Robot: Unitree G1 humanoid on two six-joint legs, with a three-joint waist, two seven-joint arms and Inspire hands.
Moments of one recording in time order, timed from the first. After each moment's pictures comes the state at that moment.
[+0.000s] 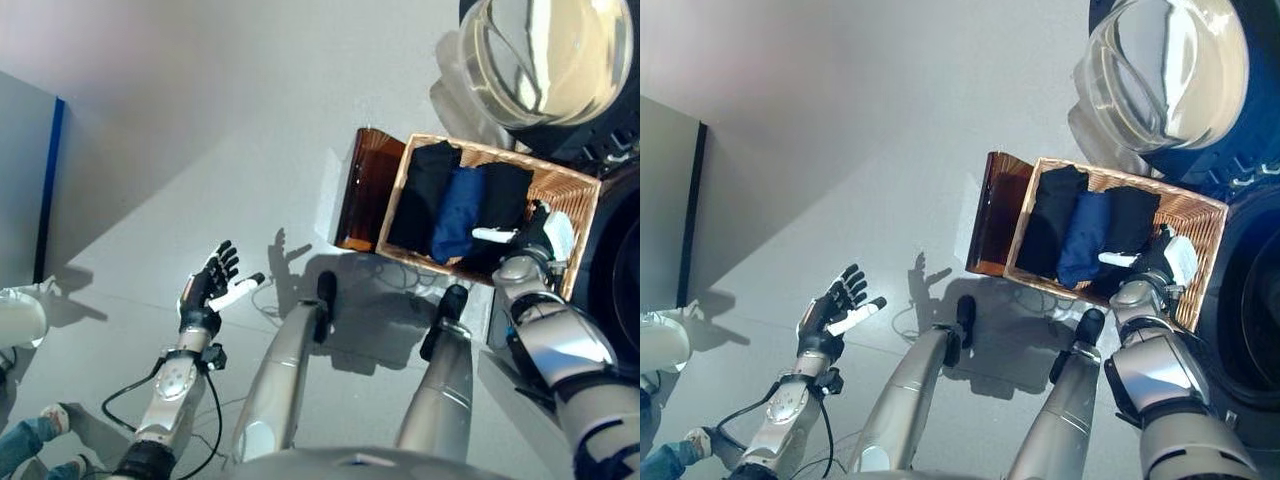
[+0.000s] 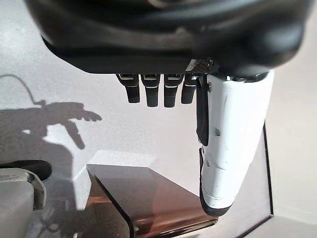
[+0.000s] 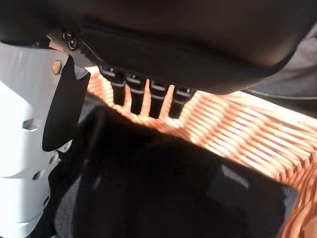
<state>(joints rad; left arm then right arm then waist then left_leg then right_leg) 0.10 0.35 -0.21 0.35 -0.49 -0.37 0.06 -0.84 -0.55 0.35 1.52 0.17 -0.15 -0.53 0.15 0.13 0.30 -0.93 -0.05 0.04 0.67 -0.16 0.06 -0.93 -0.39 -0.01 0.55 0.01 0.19</state>
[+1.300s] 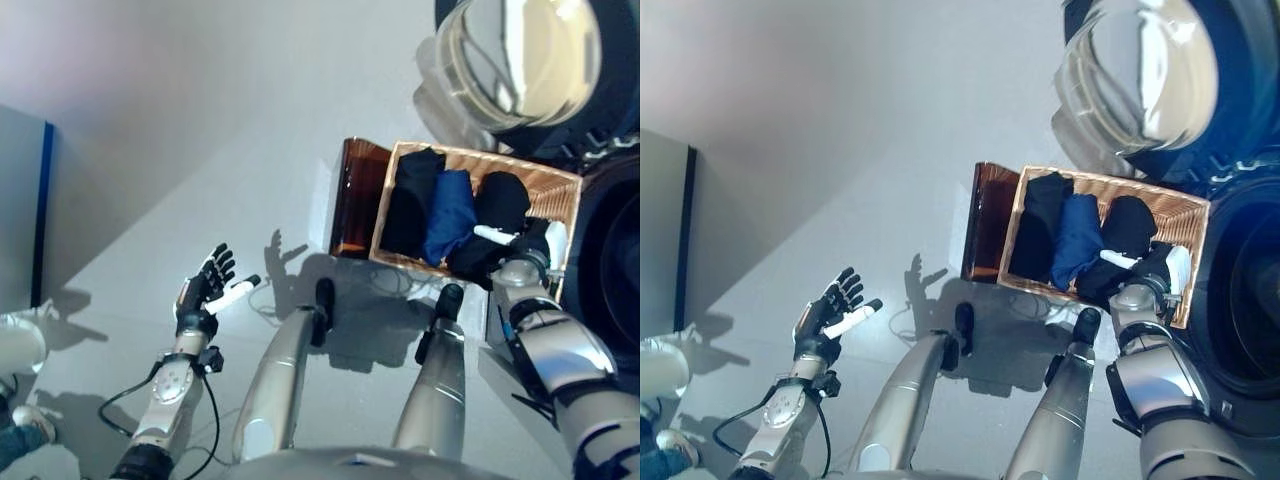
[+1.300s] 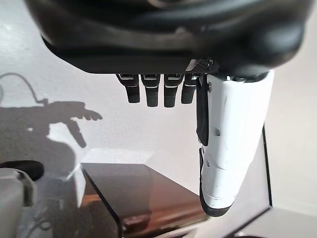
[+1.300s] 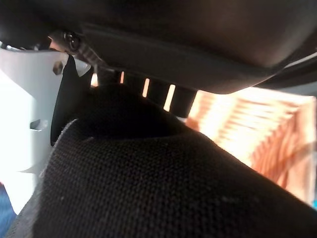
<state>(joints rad) 0.11 0.35 -0.21 0.39 -0.51 -0.38 0.06 -0.75 -0.55 0.23 1.43 0.34 -0.18 -0.48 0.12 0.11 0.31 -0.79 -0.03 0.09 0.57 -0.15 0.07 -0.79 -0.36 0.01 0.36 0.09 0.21</state>
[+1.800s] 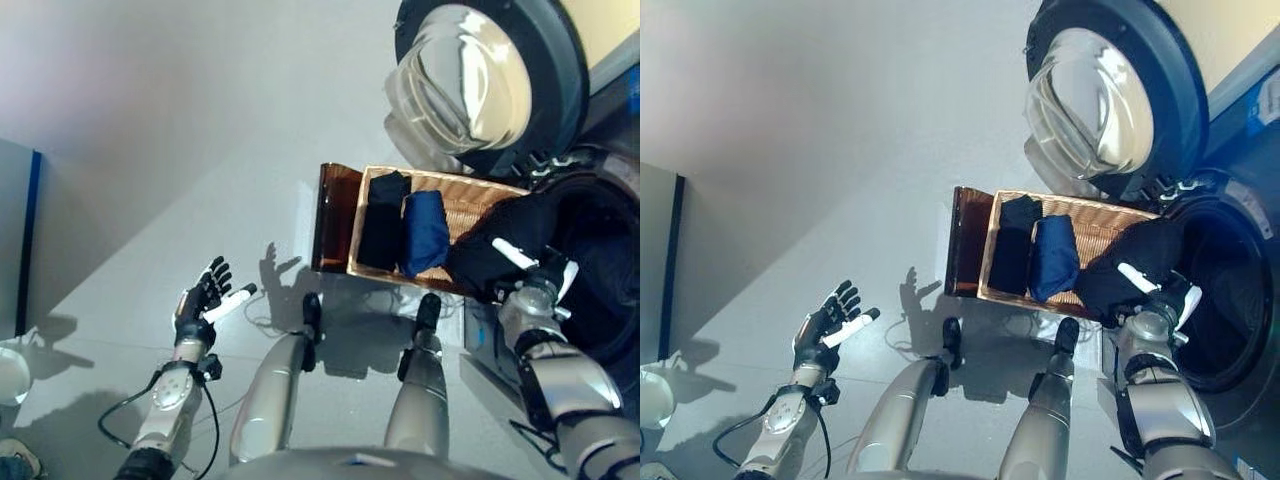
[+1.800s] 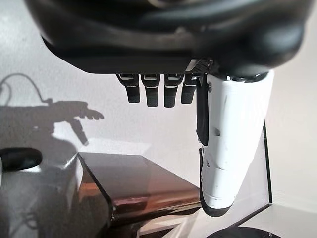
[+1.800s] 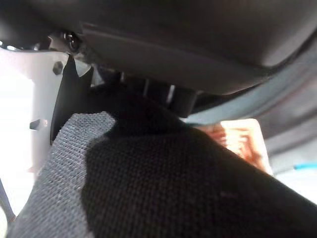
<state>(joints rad) 0.11 0.33 -0.20 0.49 -0.53 -0.38 0.06 -0.56 -0.52 0.00 1.31 0.63 -0.27 -0.37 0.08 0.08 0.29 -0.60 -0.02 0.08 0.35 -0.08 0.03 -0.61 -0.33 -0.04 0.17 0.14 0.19</state>
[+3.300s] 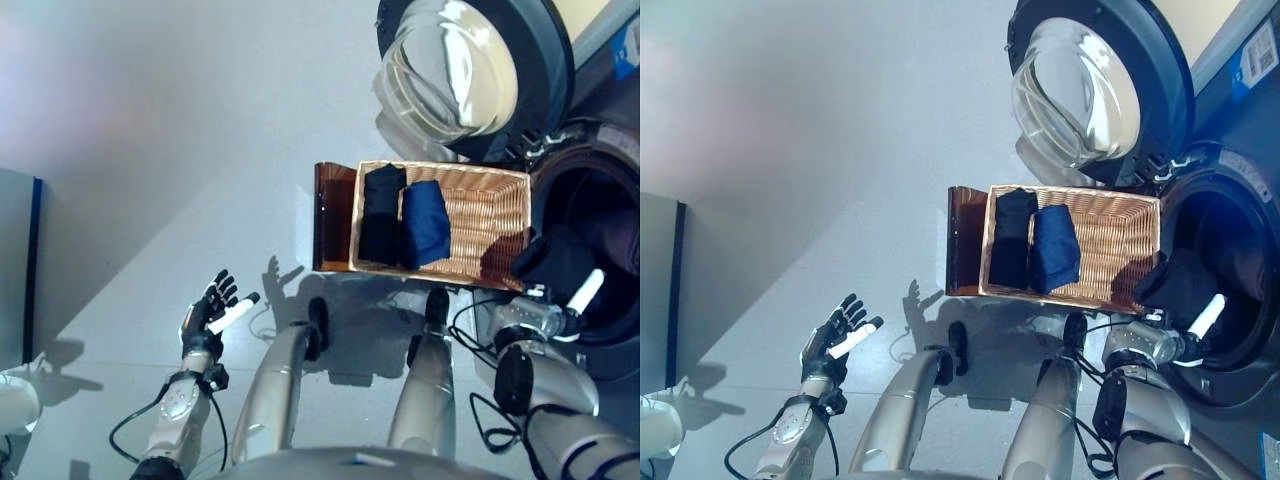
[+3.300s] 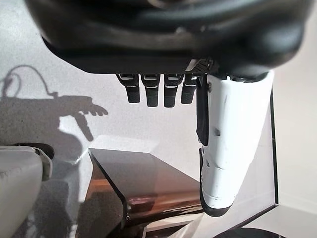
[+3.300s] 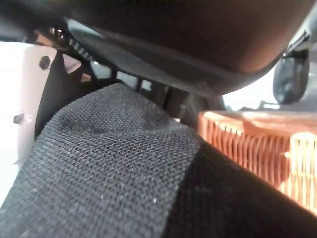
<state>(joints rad) 0.13 0.29 -0.21 0.50 -0.57 -0.38 0.04 -0.65 -0.42 -0.44 1.24 1.51 -0.59 -0.25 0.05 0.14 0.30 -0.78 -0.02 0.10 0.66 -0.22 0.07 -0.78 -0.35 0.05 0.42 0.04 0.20</state>
